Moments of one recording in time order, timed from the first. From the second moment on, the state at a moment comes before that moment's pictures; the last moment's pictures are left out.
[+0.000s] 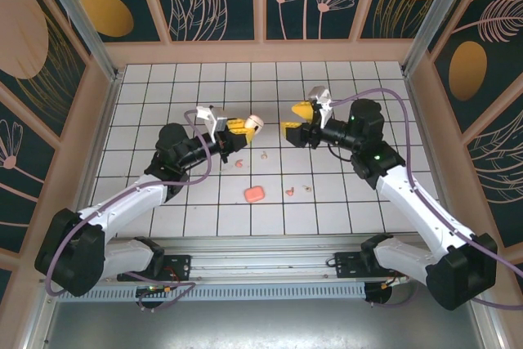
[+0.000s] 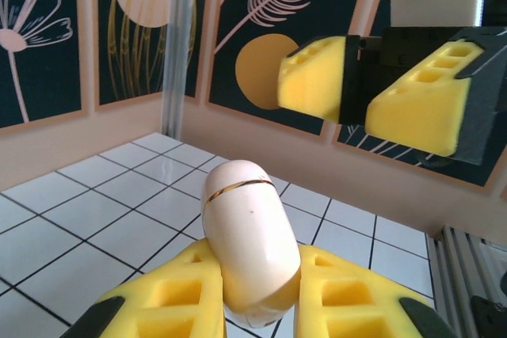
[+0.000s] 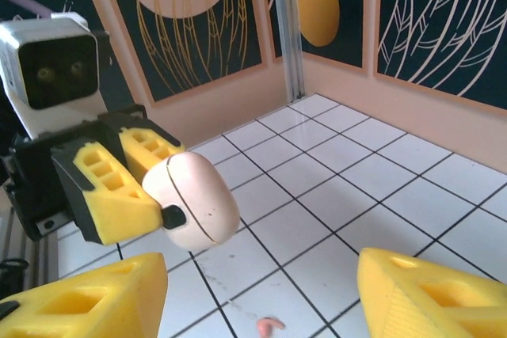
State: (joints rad) left arm -0.52 1.23 0.65 0.66 0.65 -0.23; right arm 0.44 1.08 0.90 0.02 -0.65 0.01
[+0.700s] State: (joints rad) left arm -0.52 1.29 0.78 0.61 0.97 -0.03; right arm 0.38 1.15 1.16 -0.42 -0.95 -0.55
